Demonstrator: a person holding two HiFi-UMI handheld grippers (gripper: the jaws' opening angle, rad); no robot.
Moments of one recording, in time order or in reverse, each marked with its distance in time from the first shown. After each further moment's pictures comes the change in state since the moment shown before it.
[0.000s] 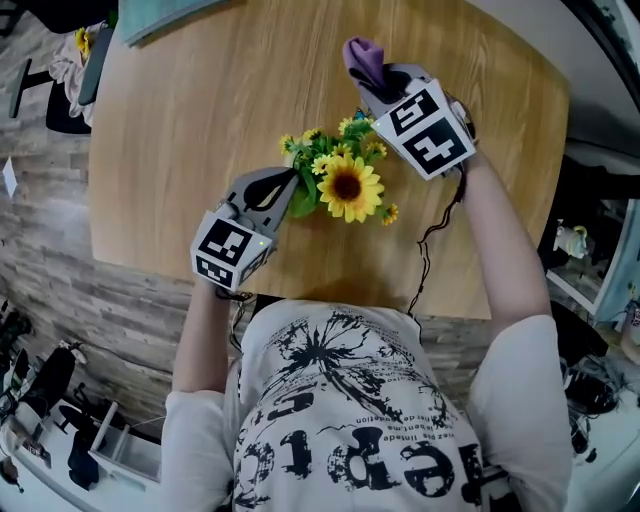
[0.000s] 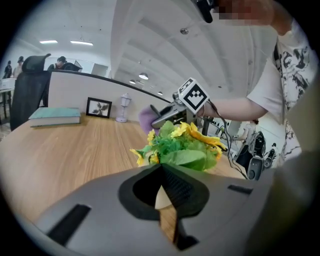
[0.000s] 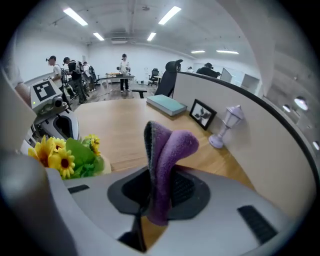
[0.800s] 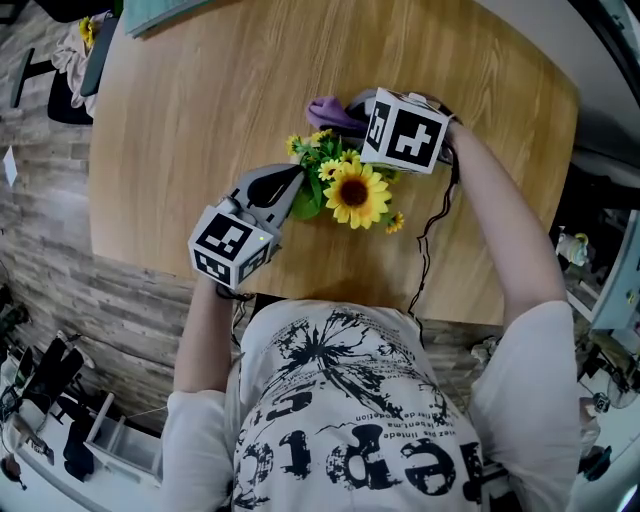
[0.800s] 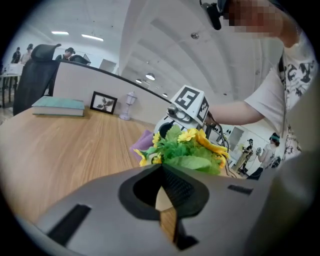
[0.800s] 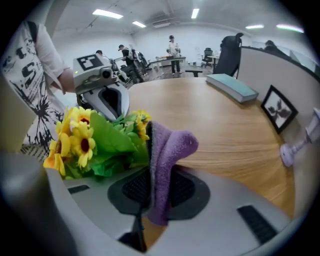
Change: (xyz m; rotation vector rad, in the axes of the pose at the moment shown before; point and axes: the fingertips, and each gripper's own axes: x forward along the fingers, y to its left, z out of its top) left arm 0.005 0.006 0.005 -0.102 -0.013 -0.008; right arm 0.029 0.101 -0.028 -0.327 0.192 0.565
